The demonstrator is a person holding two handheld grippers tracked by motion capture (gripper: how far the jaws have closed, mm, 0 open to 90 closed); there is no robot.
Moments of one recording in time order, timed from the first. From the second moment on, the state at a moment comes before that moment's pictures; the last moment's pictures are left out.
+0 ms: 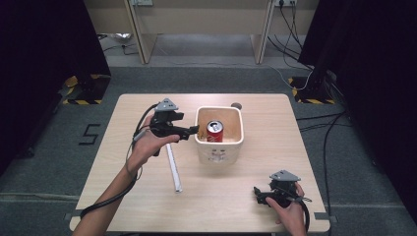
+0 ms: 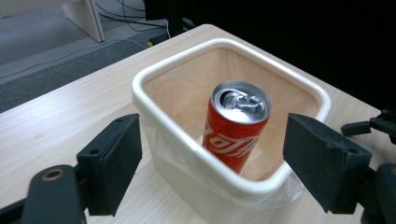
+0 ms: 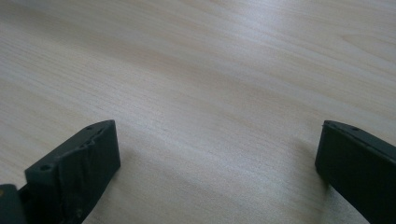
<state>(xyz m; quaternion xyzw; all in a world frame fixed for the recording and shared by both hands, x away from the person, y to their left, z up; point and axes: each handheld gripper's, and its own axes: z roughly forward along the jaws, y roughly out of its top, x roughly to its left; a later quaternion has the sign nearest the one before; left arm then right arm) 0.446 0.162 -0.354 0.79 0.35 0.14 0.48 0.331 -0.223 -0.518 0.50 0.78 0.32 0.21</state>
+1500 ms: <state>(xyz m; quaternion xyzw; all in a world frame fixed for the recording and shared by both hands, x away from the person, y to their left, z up) 0.449 0.212 -0.452 0.78 0.44 0.19 0.40 0.331 -0.223 -0.518 0.50 0.78 0.32 0.21</state>
